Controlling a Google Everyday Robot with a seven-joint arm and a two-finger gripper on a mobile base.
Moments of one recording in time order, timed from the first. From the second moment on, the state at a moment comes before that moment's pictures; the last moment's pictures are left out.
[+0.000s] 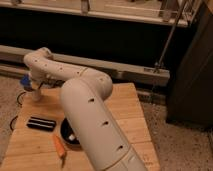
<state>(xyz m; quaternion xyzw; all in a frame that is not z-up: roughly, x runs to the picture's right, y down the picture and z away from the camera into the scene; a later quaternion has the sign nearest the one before) -0.415 -0.026 0.879 0.16 -0.28 -0.93 0.17</state>
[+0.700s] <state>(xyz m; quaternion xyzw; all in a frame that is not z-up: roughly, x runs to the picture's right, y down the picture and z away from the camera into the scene) -0.391 -0.050 0.876 0.09 -0.25 -0.95 0.14</state>
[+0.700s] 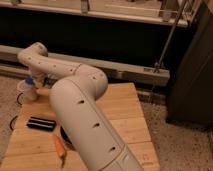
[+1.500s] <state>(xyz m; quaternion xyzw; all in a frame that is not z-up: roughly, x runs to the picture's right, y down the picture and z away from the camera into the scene) -0.402 -0.049 0.869 0.05 -0.23 -0.97 0.10</state>
